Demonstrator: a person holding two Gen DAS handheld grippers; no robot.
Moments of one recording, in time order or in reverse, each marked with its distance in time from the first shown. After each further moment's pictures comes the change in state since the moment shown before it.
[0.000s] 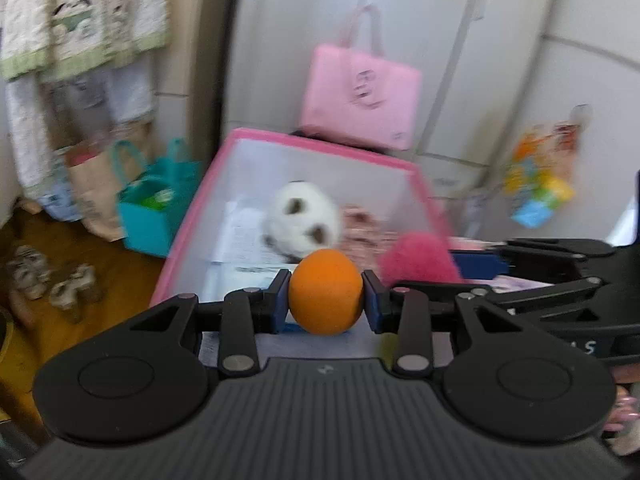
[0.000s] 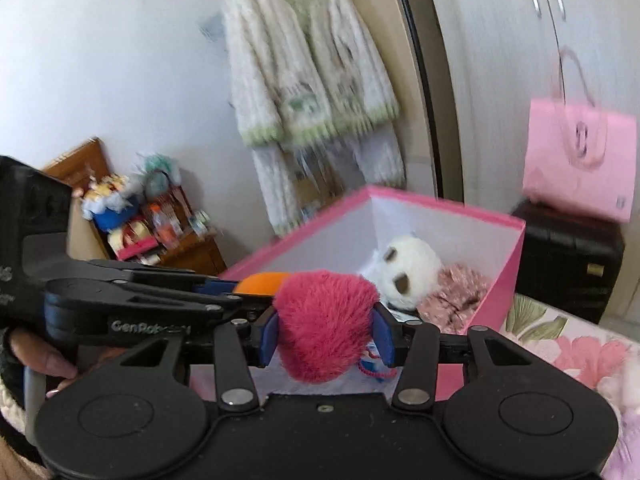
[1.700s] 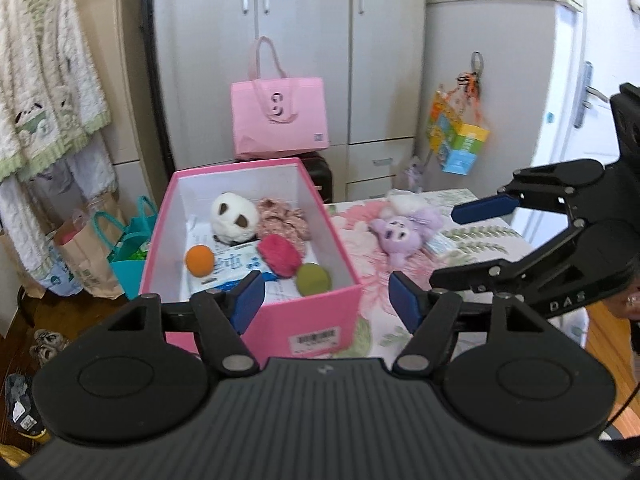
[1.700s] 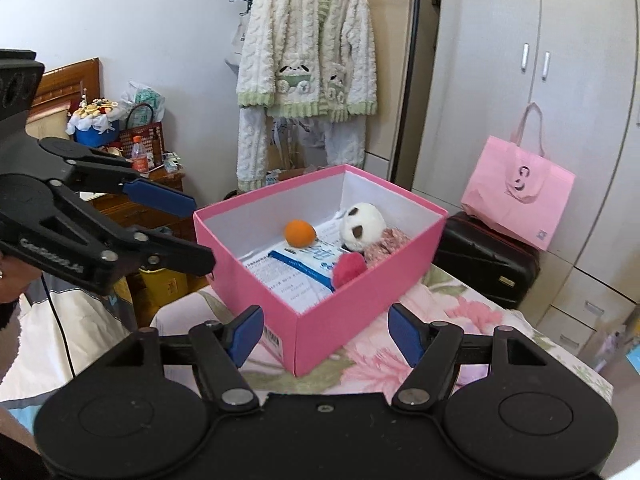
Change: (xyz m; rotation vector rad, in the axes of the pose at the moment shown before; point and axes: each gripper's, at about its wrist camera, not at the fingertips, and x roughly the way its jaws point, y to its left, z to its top) left arm -0.156 -0.084 -0.059 0.324 -0.054 -0.115; right arm -0.157 0.074 -0.060 -0.242 0.016 -0.230
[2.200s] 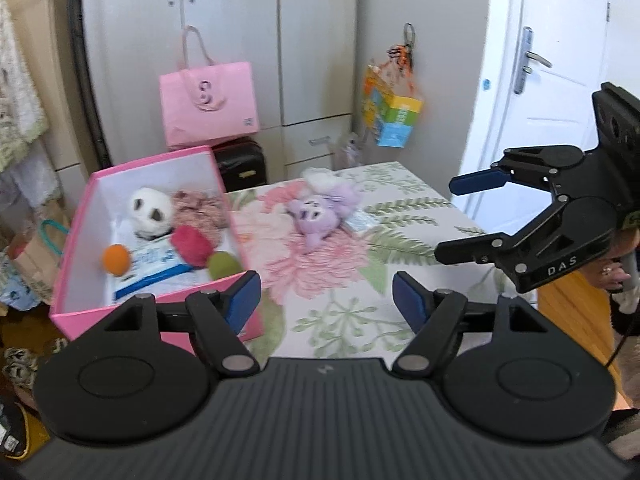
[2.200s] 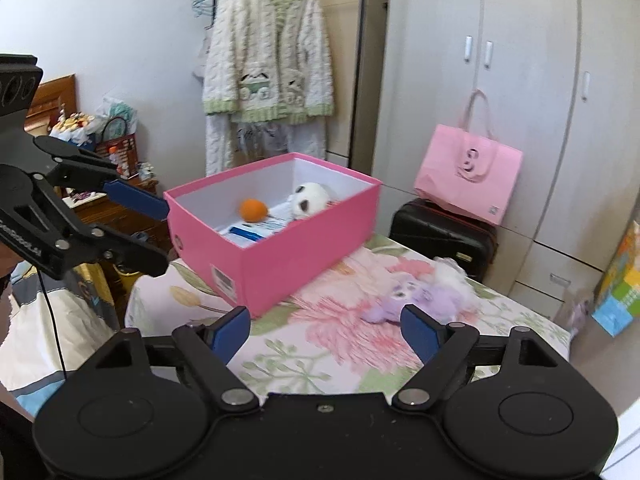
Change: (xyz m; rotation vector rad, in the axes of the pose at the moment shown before) left arm 0.013 -0.066 -0.002 0.081 0.062 -0.153; right arm -0.059 -0.049 -0.067 0.074 -0.035 -0.070
